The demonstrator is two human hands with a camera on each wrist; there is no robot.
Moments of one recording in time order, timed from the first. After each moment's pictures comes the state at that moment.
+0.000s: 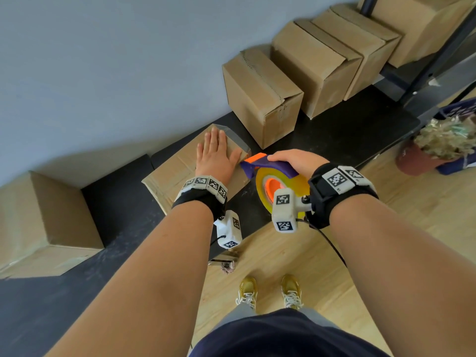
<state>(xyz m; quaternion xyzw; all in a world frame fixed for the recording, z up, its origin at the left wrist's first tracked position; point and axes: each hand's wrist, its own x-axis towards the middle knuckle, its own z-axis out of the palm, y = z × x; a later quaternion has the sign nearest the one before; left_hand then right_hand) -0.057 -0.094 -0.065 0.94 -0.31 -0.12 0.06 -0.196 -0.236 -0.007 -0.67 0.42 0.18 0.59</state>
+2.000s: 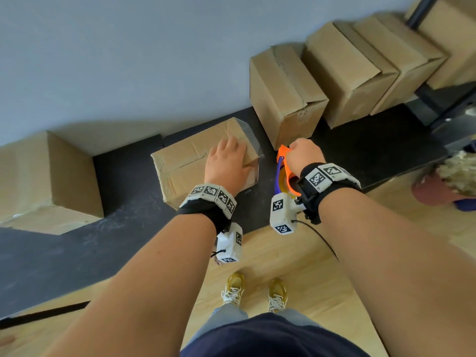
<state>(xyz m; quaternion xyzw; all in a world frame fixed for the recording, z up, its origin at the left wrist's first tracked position) -0.095 -0.084 -0.052 0.94 -0.35 0.03 0.05 -0.153 -0.254 -0.048 -0.87 0.39 0.08 0.30</state>
